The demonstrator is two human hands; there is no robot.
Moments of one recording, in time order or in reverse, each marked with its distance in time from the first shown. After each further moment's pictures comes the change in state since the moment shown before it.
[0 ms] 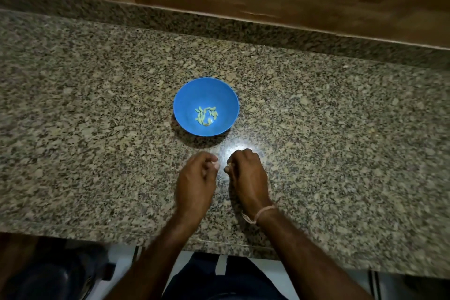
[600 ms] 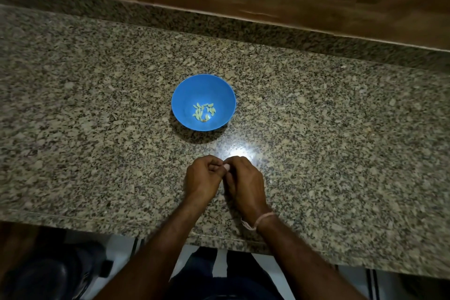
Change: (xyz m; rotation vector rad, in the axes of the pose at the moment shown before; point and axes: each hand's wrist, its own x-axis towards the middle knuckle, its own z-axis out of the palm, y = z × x) left_hand 0.008 -0.001 0.031 -0.037 -0.167 -0.370; right_hand -0.025 0.011 0.000 0.206 0.016 -0.072
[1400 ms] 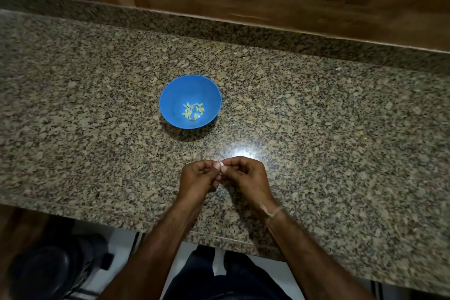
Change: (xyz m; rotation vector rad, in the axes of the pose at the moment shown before) left_hand -0.037 0.026 0.025 -0.571 -0.047 -0.170; right_hand 0.006 0.025 -0.054 0.936 -0.199 0.483
